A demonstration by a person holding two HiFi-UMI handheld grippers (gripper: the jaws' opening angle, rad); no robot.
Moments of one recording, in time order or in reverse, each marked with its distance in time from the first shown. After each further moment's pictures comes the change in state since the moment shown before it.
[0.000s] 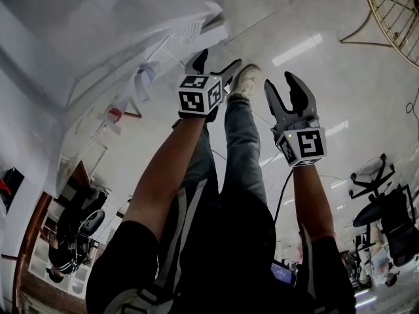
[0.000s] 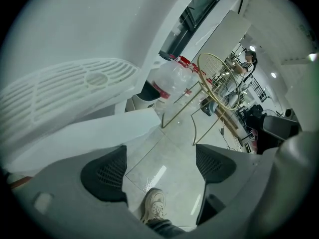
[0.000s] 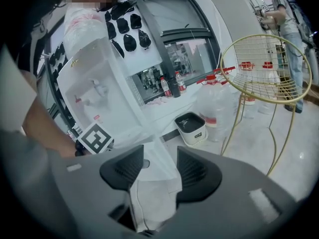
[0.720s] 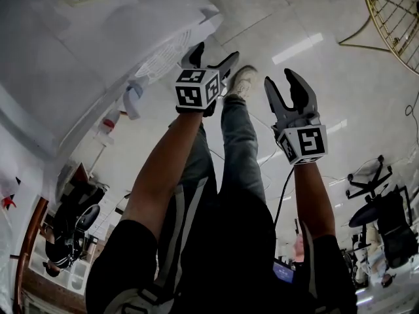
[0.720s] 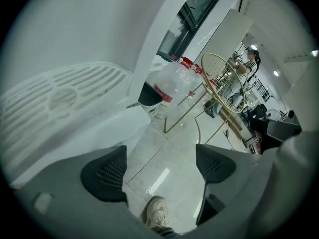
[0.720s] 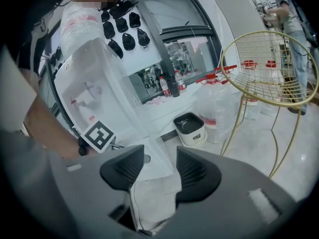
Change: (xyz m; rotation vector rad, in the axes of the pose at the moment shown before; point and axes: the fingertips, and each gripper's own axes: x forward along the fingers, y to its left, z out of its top) left arm 0.032 -0.006 0.038 0.012 -0.017 0.034; right arm 0.011 -0.040 0.017 -0.004 0.009 0.015
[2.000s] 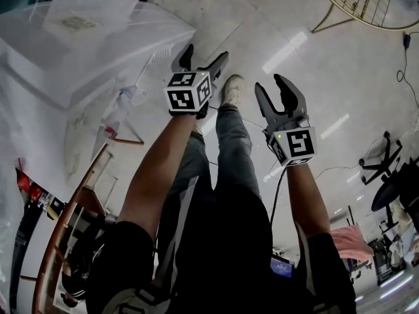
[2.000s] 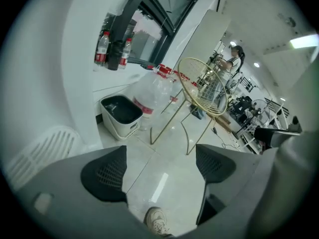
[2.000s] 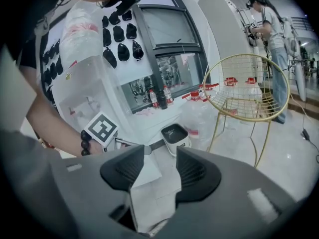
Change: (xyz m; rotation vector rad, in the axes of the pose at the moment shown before) left arm -0.018 -0.057 0.047 0.161 -0.061 -0.103; right arm -0.065 0.010 0.016 -0.005 -0.104 -0.166
